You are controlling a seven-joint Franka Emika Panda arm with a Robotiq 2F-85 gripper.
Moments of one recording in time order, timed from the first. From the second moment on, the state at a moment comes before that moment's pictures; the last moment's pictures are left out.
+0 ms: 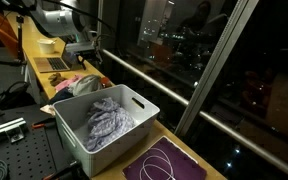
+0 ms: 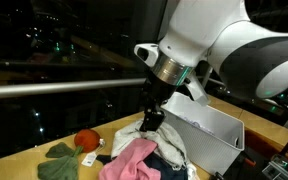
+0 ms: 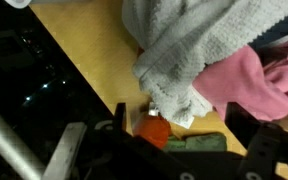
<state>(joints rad) 0.33 0.42 0.27 -1.96 -0.66 2.51 0.03</state>
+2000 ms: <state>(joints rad) 0.42 0.58 0.21 -1.96 -0.48 2.69 0.02</state>
